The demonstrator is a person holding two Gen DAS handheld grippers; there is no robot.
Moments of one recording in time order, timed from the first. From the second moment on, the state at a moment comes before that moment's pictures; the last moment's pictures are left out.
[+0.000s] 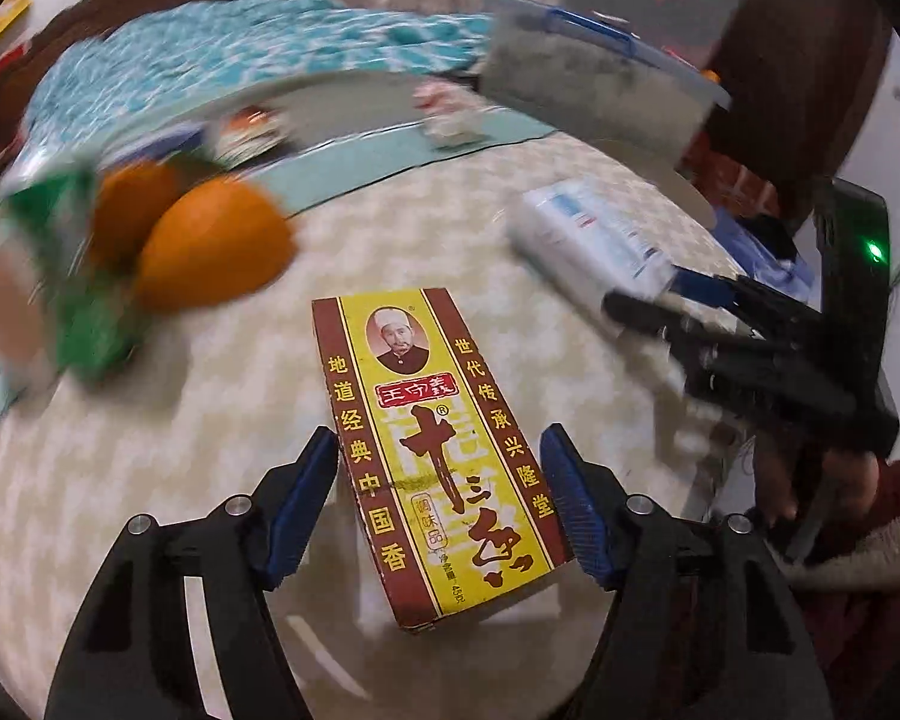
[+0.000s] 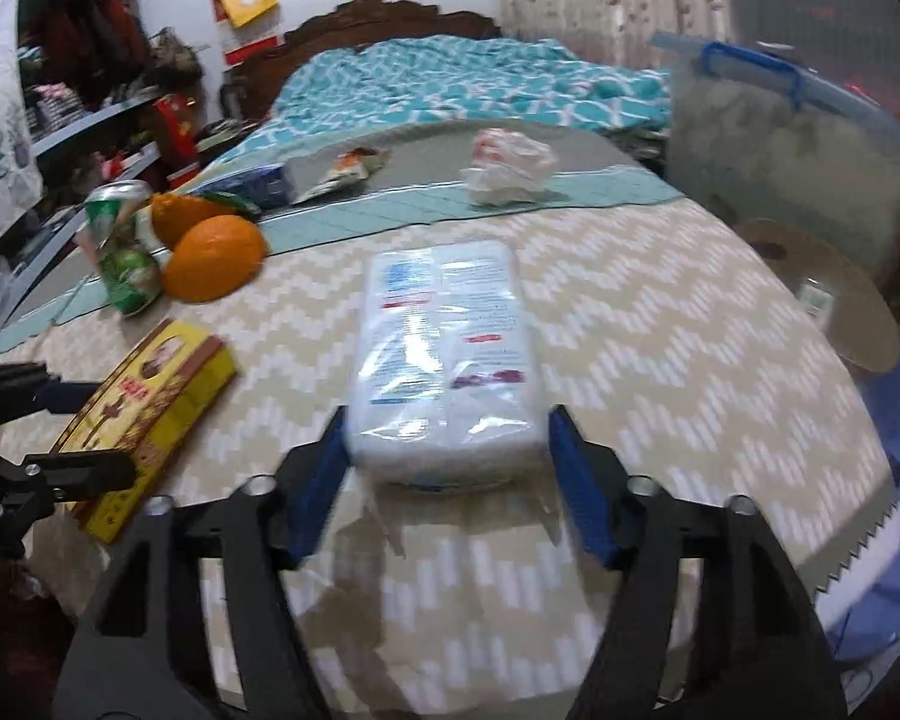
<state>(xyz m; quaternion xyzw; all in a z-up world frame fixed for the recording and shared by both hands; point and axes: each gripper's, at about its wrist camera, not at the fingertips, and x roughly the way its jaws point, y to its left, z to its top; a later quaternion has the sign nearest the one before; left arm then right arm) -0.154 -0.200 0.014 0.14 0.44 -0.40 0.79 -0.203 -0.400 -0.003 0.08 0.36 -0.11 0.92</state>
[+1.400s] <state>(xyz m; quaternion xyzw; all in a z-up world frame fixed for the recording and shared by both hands) -0.117 -0.585 0.030 0.25 0.43 -0.54 0.68 -0.262 -0.678 0.001 0.26 0.29 -0.30 0.87</state>
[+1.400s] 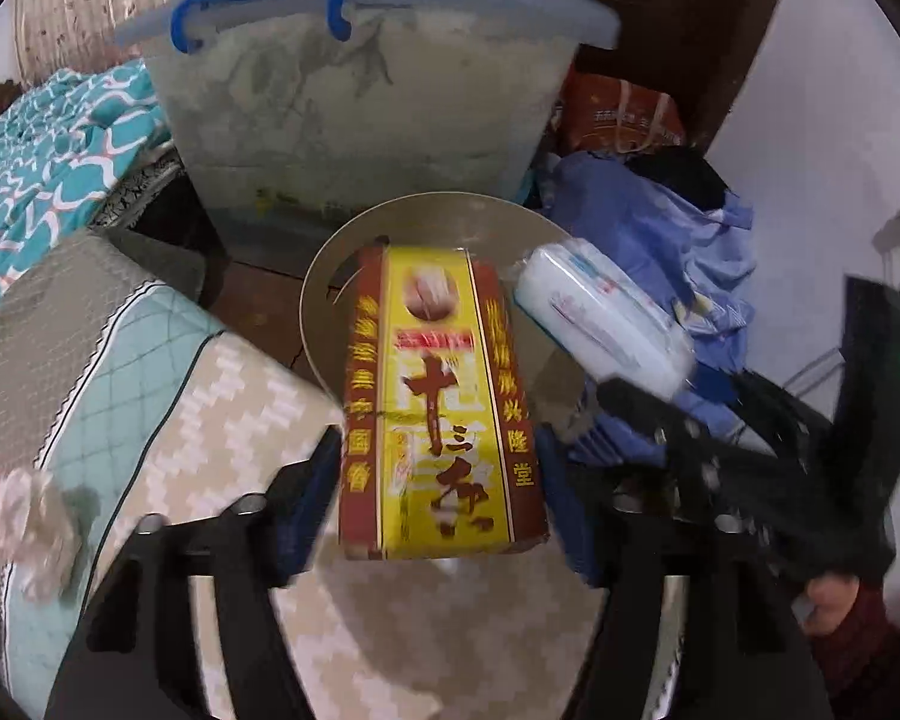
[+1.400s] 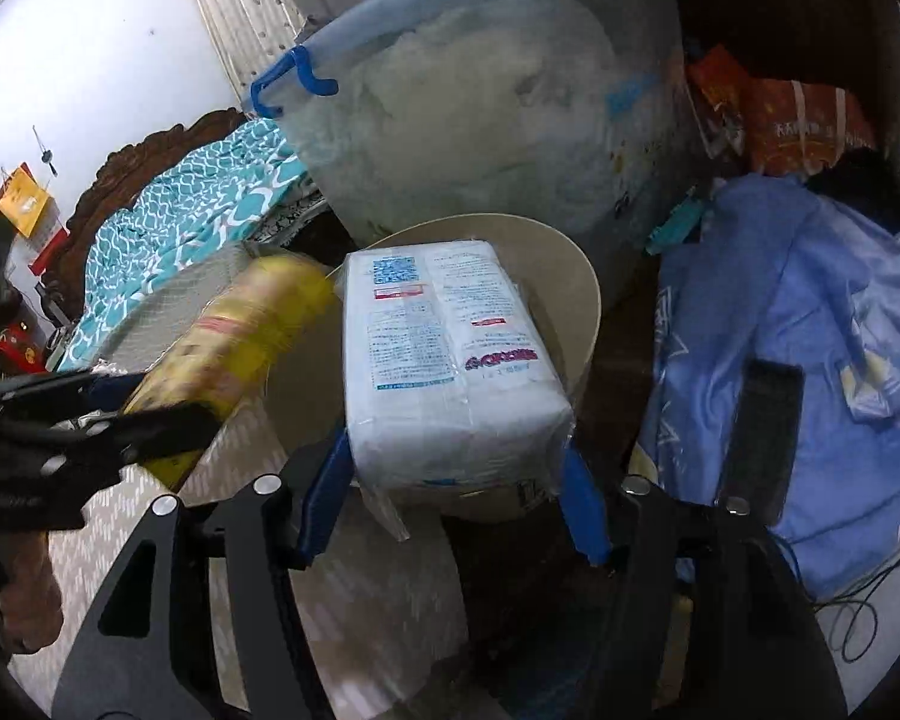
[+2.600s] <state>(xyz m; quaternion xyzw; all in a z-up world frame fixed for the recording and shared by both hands) -0.097 -0.204 0.027 0.12 0.36 -0.28 0.88 -0.184 -0.448 0.001 0.24 0.34 -0.15 0.90</state>
